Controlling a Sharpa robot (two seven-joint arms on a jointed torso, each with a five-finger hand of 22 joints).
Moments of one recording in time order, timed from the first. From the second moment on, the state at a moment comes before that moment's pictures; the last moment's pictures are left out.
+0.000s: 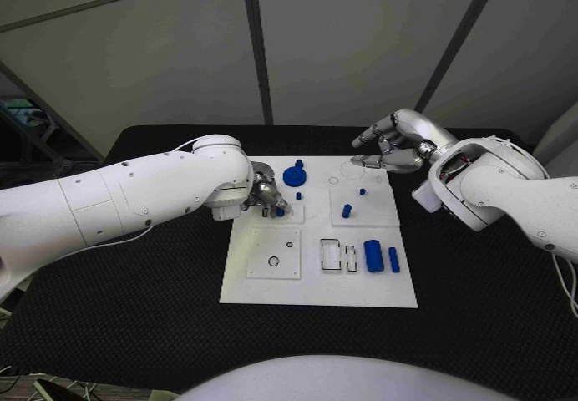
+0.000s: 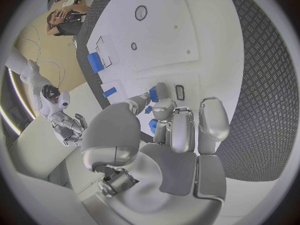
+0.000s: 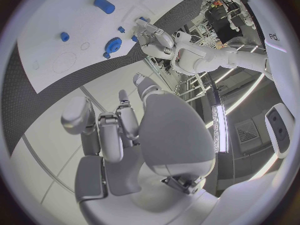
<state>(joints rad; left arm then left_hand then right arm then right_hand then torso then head) 1.27 -0.63 -0.03 1.37 -1.04 0.21 -0.66 0.95 -0.14 0.54 0.16 0.11 1.03 0.00 0.65 0.61 1.36 -0.07 1.12 0.93 1.46 -0.10 1.43 1.28 0.09 1.33 0.00 1.34 1.17 1.20 -0.86 0.10 1.62 -1.18 -0.38 -0.12 1.38 -0.13 0.16 0.15 0.32 0.96 0.16 0.13 0.07 1.37 0.07 1.33 1.29 1.47 0.01 1.55 1.31 0.09 1.30 0.11 1.31 1.06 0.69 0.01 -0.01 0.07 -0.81</state>
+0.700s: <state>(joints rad) 1.27 -0.65 -0.03 1.38 -1.04 0.20 -0.66 0.92 -0.14 0.31 0.23 0.11 1.03 0.00 0.64 0.61 1.37 -0.06 1.12 0.93 1.47 -0.11 1.43 1.28 0.09 1.33 0.00 1.34 1.18 1.20 -0.87 0.10 1.62 -1.18 -0.38 -0.12 1.38 -0.14 0.16 0.15 0.32 0.96 0.16 0.13 0.07 1.37 0.07 1.33 1.28 1.47 0.01 1.54 1.31 0.09 1.29 0.10 1.30 1.04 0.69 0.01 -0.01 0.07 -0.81</state>
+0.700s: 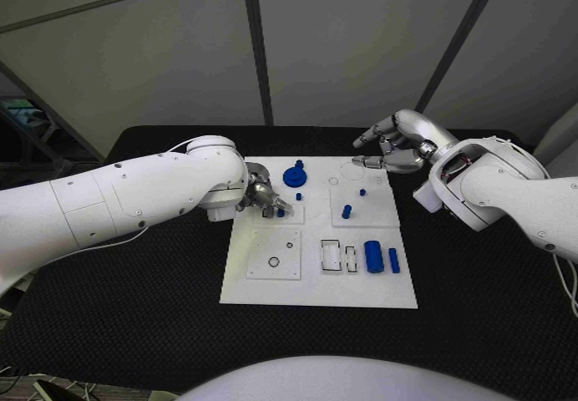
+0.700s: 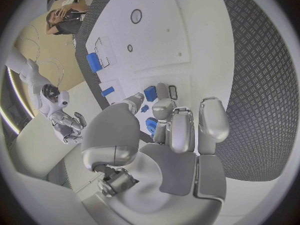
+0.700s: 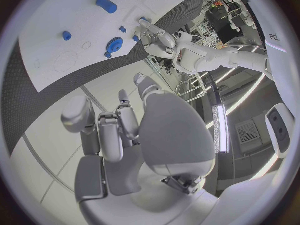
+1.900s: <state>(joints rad) 1.33 -0.62 0.09 1.15 -1.04 0.25 -0.64 1.14 -0.07 -0.04 0.29 0.11 0.91 0.08 0.46 0.43 1.25 0.00 1.01 0.73 1.47 -0.06 1.43 1.27 0.13 1.26 0.05 1.23 1.07 1.20 -0.86 0.10 1.60 -1.18 -0.38 -0.12 1.37 -0.14 0.16 0.16 0.33 0.96 0.16 0.13 0.07 1.36 0.07 1.32 1.28 1.47 0.01 1.54 1.31 0.10 1.28 0.11 1.29 1.03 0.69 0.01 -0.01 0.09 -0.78</state>
